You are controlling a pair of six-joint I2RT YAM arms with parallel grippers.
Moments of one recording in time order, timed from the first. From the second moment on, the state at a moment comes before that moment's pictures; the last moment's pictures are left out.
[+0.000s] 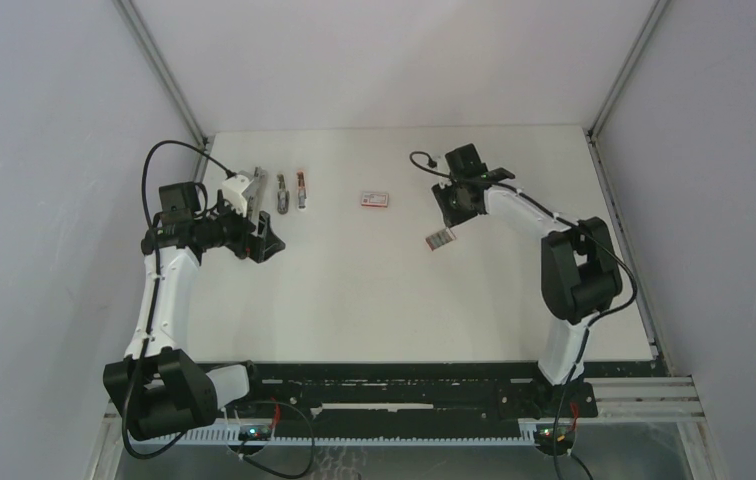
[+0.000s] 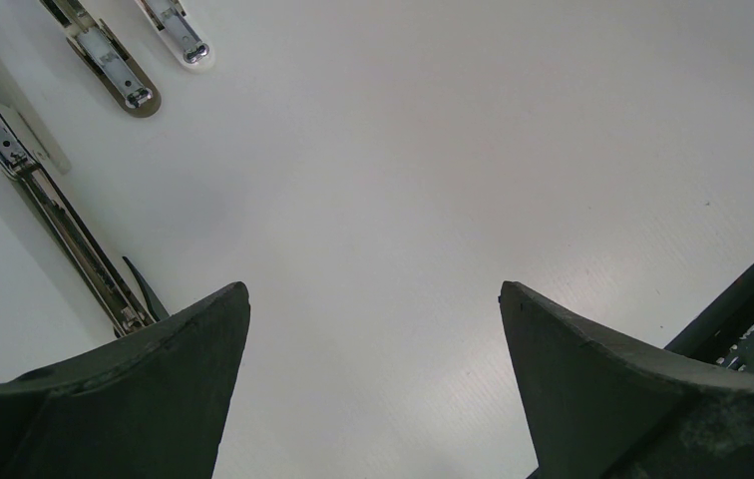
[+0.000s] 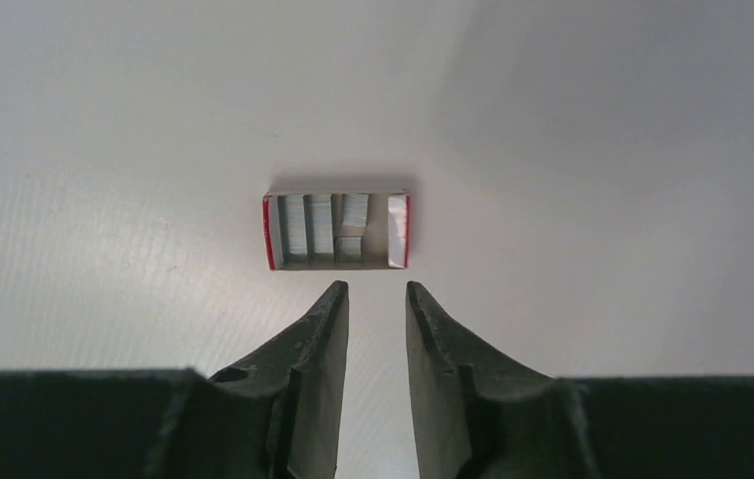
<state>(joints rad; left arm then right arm) 0.22 1.18 1.03 -0.72 0.74 0.48 0.40 1.88 1.41 -0.60 -0.05 -0.06</state>
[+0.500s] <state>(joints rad) 0.20 1.15 1.03 -0.72 0.74 0.46 0.30 1.57 1.37 -0.57 -0.13 -0.28</state>
